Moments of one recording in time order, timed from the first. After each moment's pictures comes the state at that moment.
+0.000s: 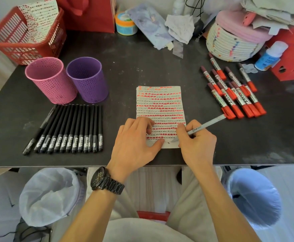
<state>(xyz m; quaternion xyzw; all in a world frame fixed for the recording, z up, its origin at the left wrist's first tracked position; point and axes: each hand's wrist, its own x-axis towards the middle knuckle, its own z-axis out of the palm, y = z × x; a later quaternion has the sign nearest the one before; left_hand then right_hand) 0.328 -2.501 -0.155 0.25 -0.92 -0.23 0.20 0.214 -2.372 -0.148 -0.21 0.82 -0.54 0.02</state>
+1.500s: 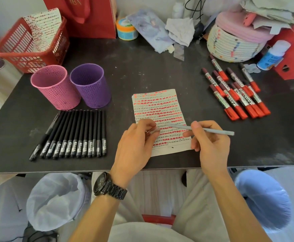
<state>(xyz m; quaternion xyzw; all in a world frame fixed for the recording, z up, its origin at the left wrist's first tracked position) 0.333 -2.500 -0.150 0.26 -0.88 -0.34 0.20 0.205 -2.354 -0.135 -0.22 0.65 -0.72 0.12</state>
